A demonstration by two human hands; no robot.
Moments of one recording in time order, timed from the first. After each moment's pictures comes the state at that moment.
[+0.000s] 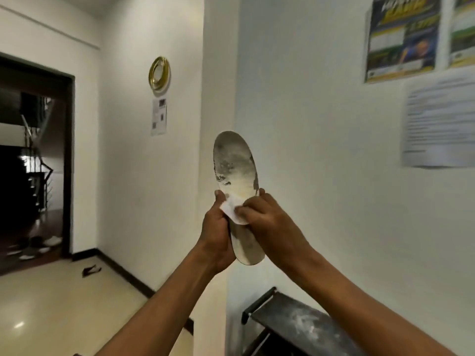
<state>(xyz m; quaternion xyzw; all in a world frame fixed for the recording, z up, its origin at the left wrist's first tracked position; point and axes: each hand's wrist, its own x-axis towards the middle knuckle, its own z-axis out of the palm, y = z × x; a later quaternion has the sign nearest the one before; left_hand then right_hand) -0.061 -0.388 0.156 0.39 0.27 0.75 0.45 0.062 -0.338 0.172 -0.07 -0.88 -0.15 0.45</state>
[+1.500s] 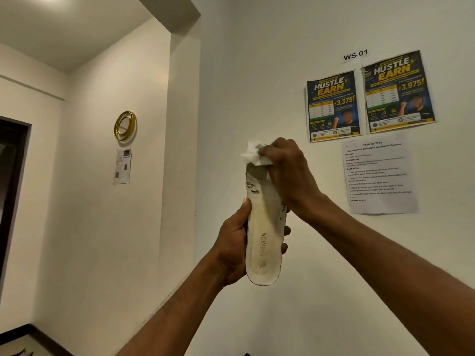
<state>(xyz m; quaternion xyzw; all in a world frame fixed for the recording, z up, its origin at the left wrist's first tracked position) 0.041 -0.358 0.296 0.57 0.24 0.60 0.51 0.164 -0.299 0.399 -0.16 -0.73 -0.31 0.59</state>
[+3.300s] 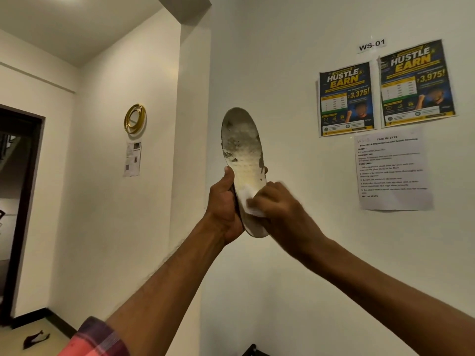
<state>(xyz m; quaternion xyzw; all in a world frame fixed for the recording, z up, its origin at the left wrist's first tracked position) 0.001 -0.342 0.336 0.51 0.15 0.72 0.45 0.146 -0.312 0.314 -0.05 -0.81 -0.26 0.52</state>
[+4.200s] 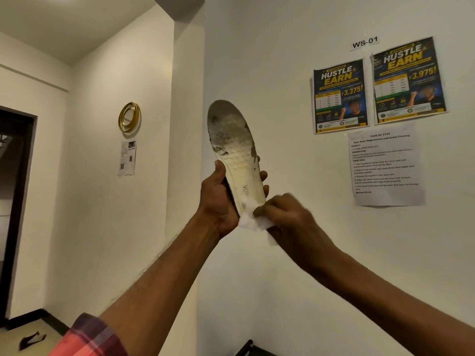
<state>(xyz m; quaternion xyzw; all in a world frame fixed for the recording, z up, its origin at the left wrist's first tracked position) 0.007 -0.342 0.343 0.52 0.11 0.70 0.47 0.174 -0.323 0.287 -0.08 -0.82 -0.26 0.51</state>
